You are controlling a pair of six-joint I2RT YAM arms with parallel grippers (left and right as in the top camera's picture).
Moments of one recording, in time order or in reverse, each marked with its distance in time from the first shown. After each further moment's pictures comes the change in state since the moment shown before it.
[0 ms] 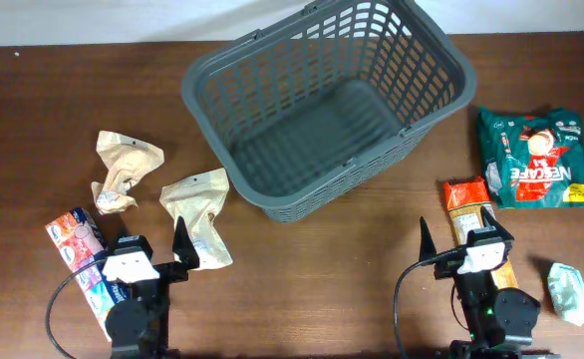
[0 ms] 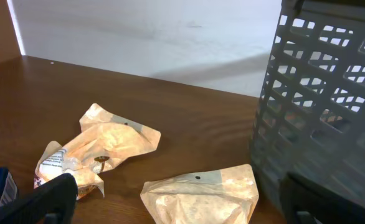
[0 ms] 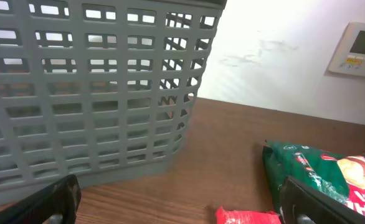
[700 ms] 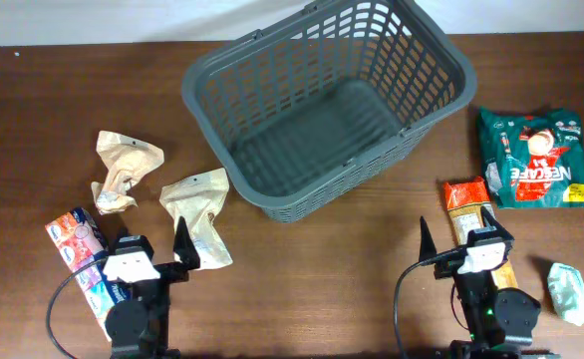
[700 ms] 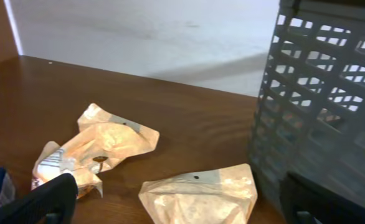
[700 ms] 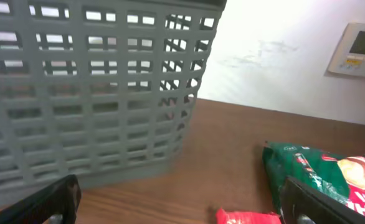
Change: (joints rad) left arm 0.000 0.000 0.000 0.000 0.018 0.000; right arm 0.000 0.000 0.000 0.010 -0.001 0.013
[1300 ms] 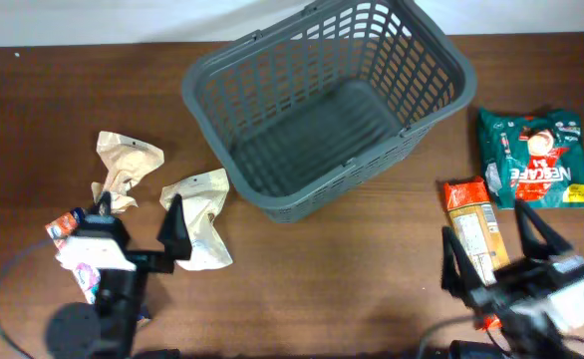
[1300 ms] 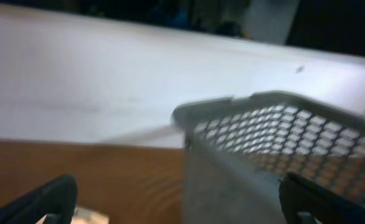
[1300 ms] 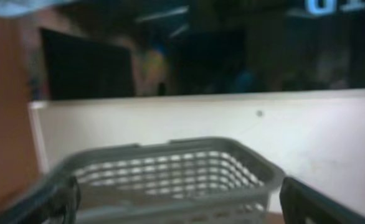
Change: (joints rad) left arm 0.000 0.332 0.602 -0.138 0.203 0.000; right arm 0.000 0.105 0.613 -0.140 -0.217 0.322
